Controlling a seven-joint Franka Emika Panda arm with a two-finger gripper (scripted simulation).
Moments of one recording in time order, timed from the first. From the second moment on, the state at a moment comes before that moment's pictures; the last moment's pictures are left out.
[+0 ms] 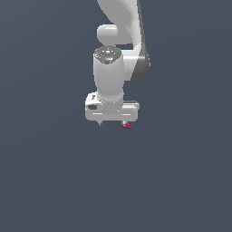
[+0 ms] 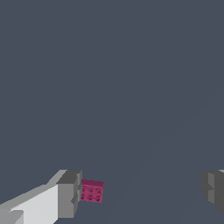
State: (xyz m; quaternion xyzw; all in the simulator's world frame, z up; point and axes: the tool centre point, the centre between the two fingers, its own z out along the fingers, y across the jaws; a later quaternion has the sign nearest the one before) arm 0.012 -0.016 0.189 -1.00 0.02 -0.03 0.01
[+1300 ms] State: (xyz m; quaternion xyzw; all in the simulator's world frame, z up) arm -0.016 0.005 0.143 -0.98 -0.20 -0.02 -0.01
